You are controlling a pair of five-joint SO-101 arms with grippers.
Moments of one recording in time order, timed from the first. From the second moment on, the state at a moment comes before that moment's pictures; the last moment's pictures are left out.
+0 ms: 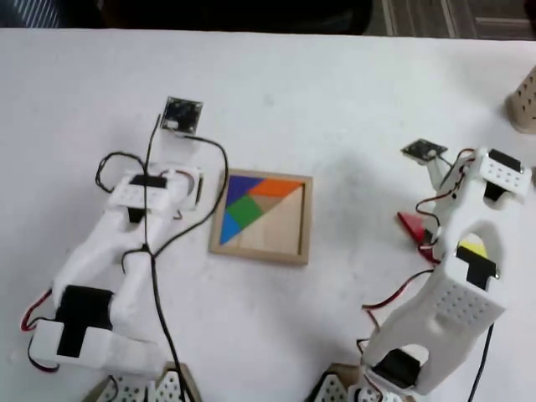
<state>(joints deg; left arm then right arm) 1.3 -0.3 39.1 30.7 1.7 27.5 26.8 -1.7 81.3 70.1</state>
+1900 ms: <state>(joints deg) 1.3 -0.3 39.1 30.7 1.6 23.9 27.2 -17.1 96.7 59.0</state>
